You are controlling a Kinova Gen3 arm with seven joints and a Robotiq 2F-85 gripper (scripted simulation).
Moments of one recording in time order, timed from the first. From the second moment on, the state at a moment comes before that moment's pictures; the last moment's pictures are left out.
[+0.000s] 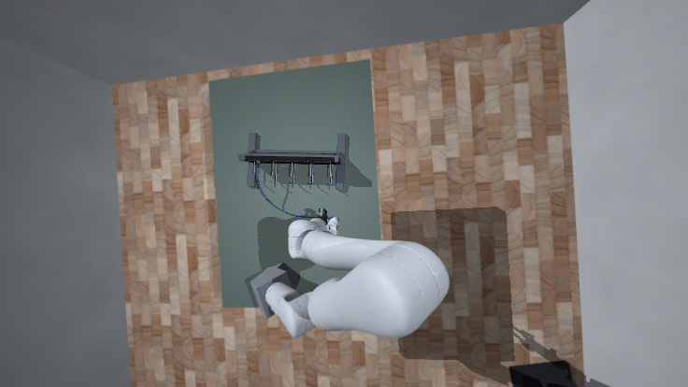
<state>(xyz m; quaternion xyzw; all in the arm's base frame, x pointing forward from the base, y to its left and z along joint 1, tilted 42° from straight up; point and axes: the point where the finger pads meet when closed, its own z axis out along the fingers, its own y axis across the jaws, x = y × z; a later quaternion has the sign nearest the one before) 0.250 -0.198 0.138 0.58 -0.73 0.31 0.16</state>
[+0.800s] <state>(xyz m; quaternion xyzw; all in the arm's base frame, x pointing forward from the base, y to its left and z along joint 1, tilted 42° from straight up) 0.261 -0.198 0.139 0.61 -0.71 0.32 0.17</state>
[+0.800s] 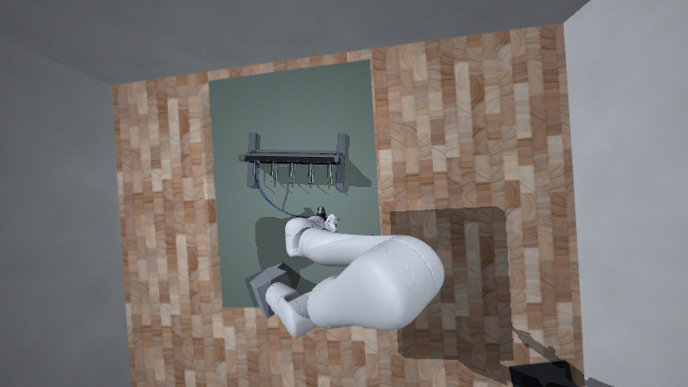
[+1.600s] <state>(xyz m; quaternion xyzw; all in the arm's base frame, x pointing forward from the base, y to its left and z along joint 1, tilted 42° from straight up) 0.429 -0.061 0.094 0.83 -0.30 0.39 0.28</state>
